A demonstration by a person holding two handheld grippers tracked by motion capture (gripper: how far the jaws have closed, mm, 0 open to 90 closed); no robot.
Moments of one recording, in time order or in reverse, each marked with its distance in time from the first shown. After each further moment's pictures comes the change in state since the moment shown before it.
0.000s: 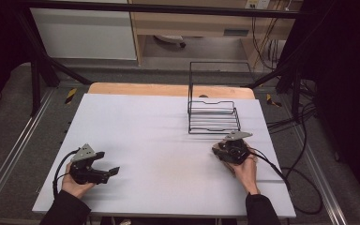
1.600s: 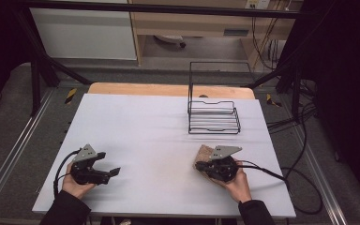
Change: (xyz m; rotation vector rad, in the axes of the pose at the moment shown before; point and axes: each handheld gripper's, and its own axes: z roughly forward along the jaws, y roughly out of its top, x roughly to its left) left arm -0.003 0.001 0.001 0.015 0.000 0.014; right arm 0.075 0.004 -0.028 -0.066 0.294 -0.156
